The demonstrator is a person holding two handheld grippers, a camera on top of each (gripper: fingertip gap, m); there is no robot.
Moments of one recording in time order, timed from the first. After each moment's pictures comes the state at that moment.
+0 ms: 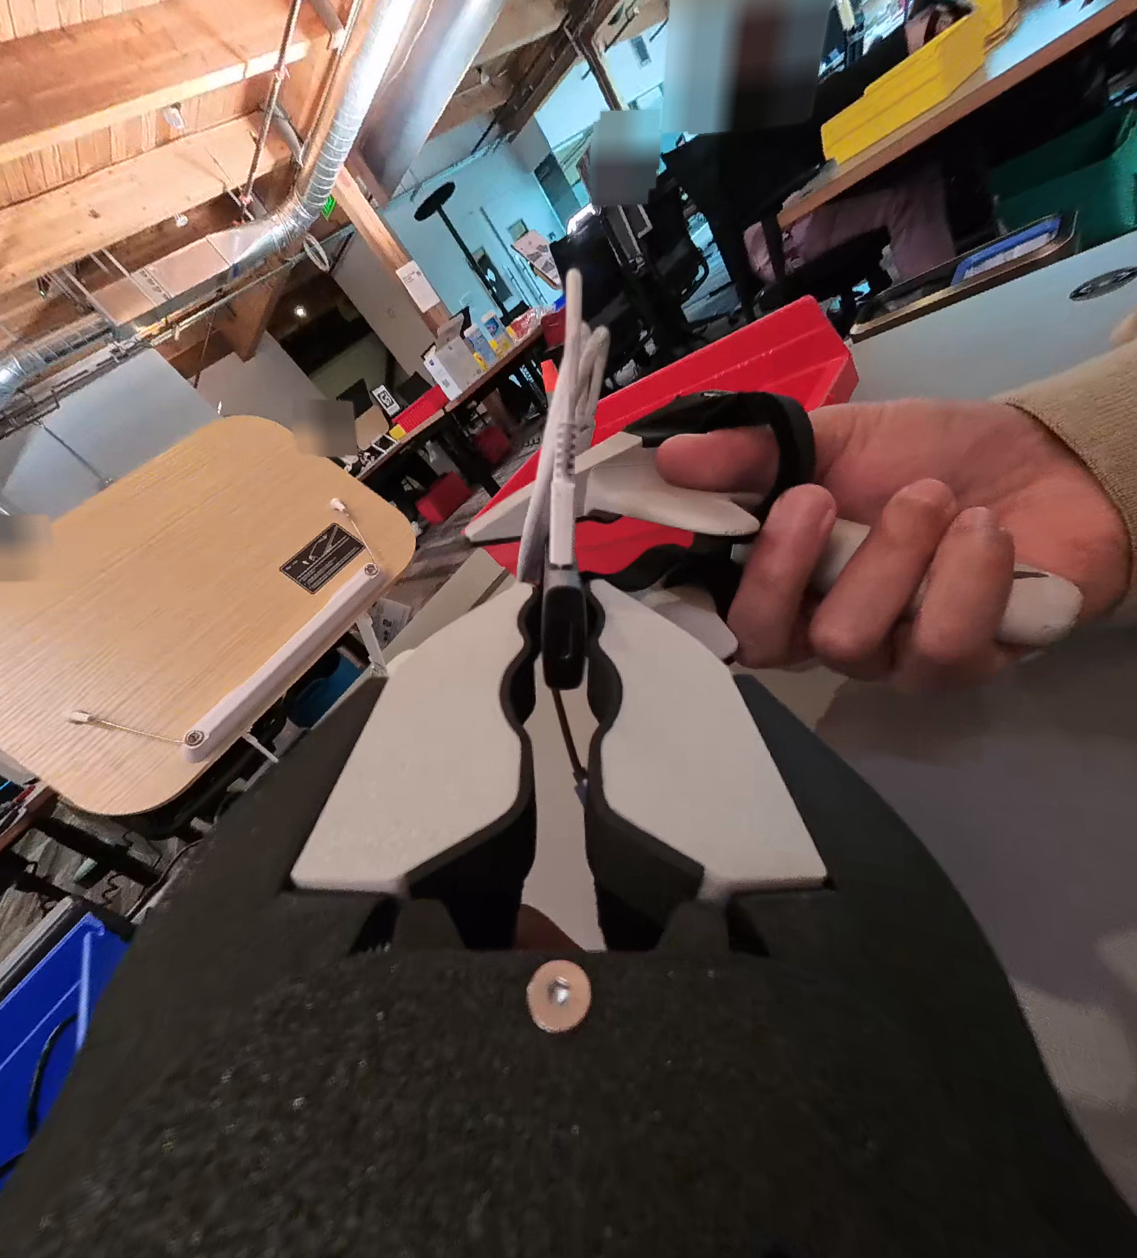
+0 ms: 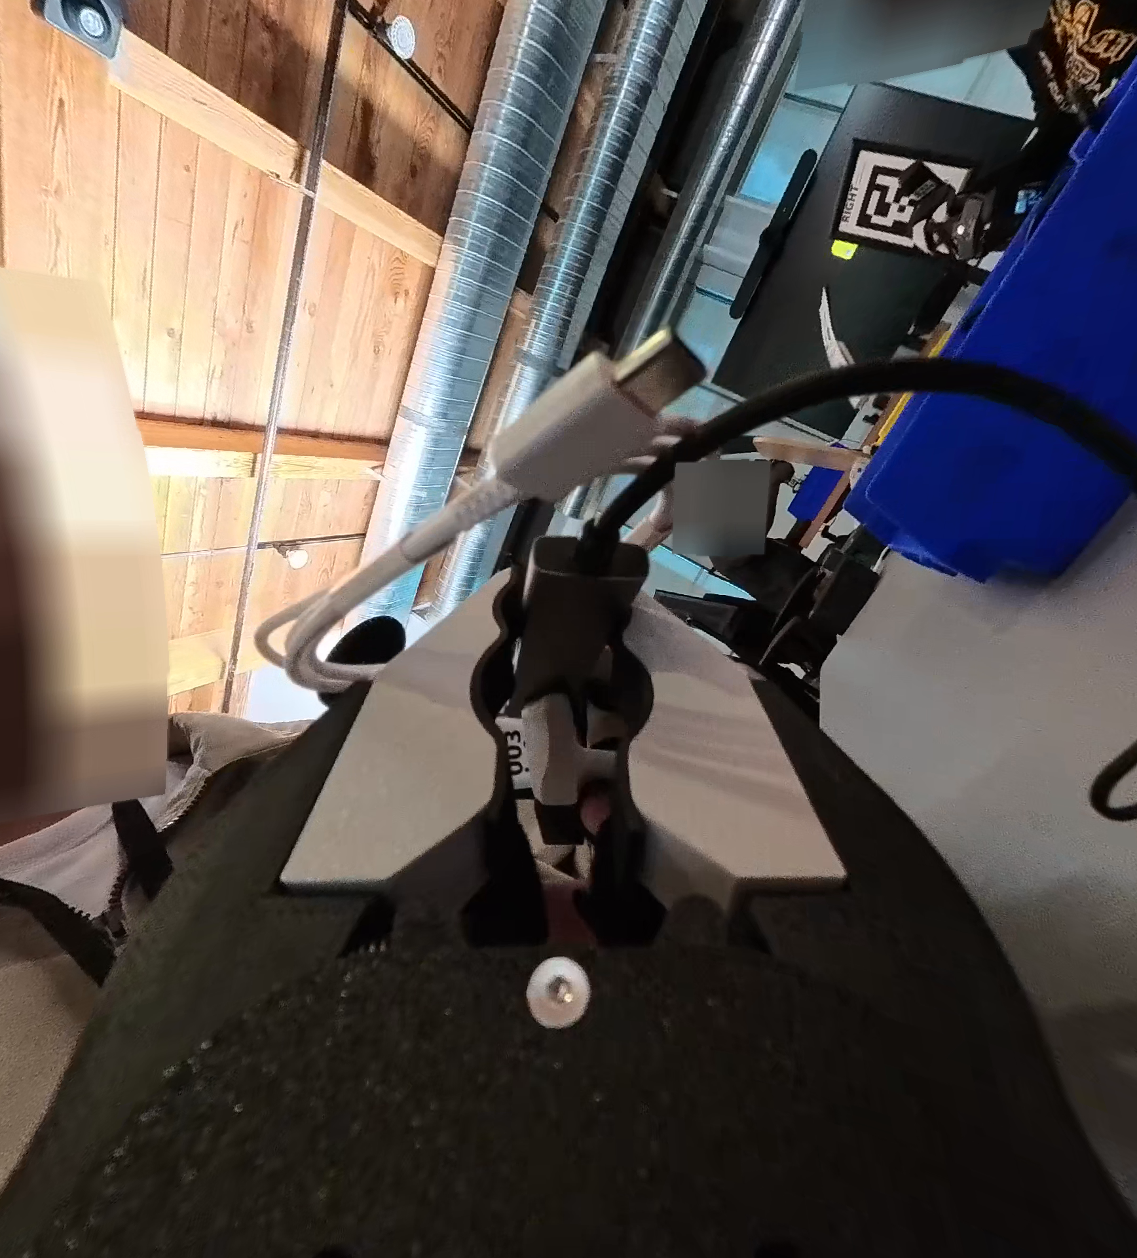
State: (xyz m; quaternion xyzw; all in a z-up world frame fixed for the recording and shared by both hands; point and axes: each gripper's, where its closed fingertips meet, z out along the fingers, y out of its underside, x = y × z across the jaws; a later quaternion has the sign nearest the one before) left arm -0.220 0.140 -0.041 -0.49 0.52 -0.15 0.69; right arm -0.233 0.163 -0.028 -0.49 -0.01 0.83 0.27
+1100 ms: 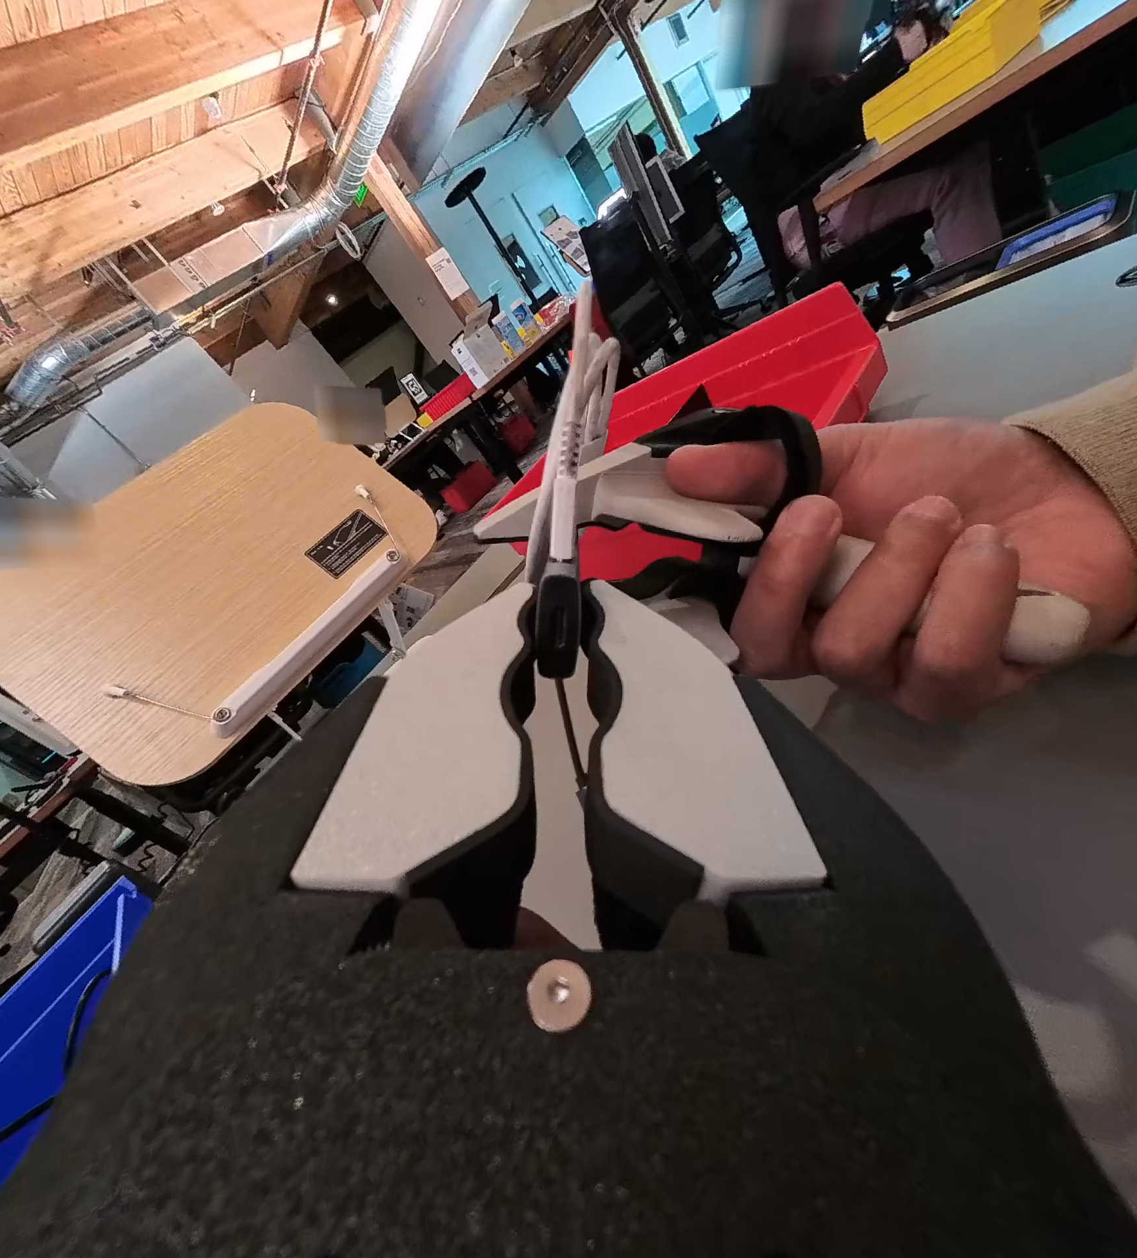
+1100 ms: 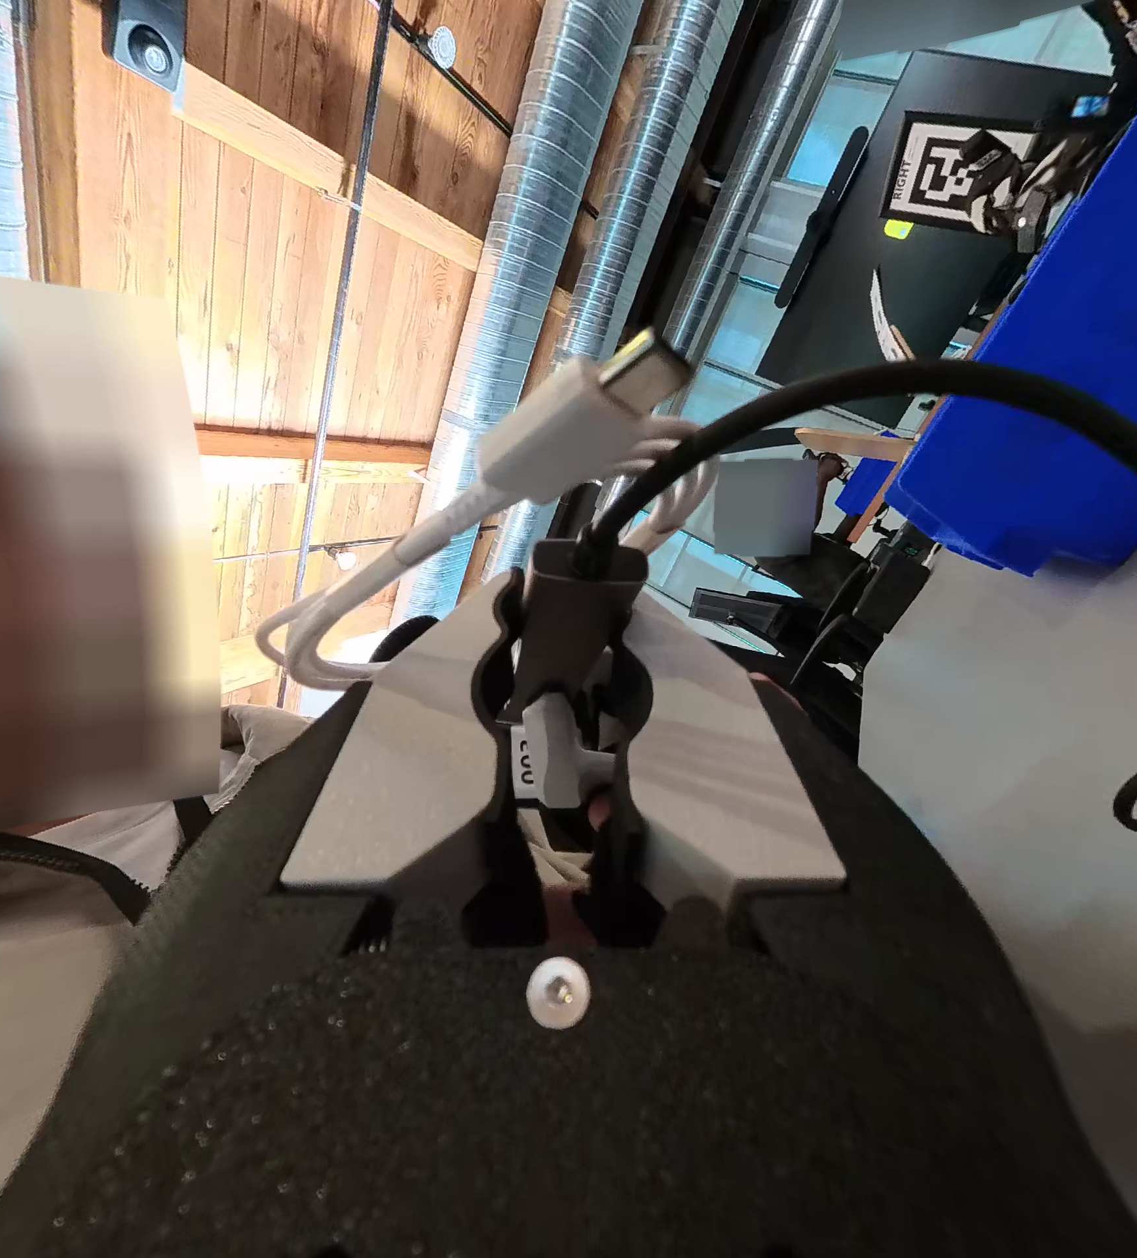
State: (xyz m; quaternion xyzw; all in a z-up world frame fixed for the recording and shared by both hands) left arm -0.224 0.139 -0.042 -0.49 0.50 -0.13 0.70; right arm -0.237 0.164 -0.029 -0.47 0.00 0.85 0.25
